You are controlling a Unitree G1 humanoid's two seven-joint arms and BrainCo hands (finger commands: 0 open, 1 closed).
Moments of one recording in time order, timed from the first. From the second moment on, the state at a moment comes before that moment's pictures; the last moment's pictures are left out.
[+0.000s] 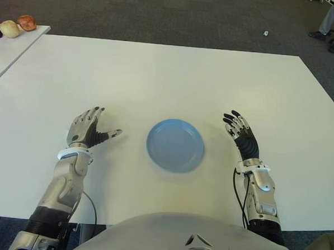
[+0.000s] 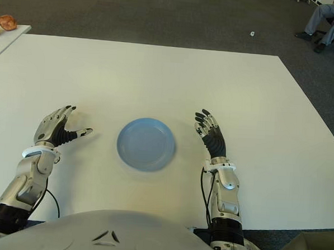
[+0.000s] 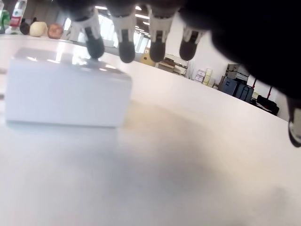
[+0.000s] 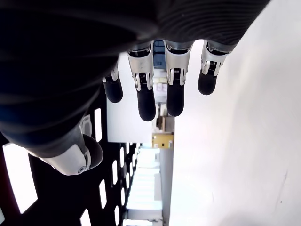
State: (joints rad) left arm 0.23 0.45 -0.12 -0.04 0.78 0.23 0.09; right arm 0.18 -0.14 -0.14 0.11 0.12 -0.24 0.24
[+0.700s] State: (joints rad) left arm 0.26 0.52 -0.02 -0.10 0.77 0.24 0.08; right arm 0.18 -0.14 -0.14 0.11 0.12 -0.24 0.24
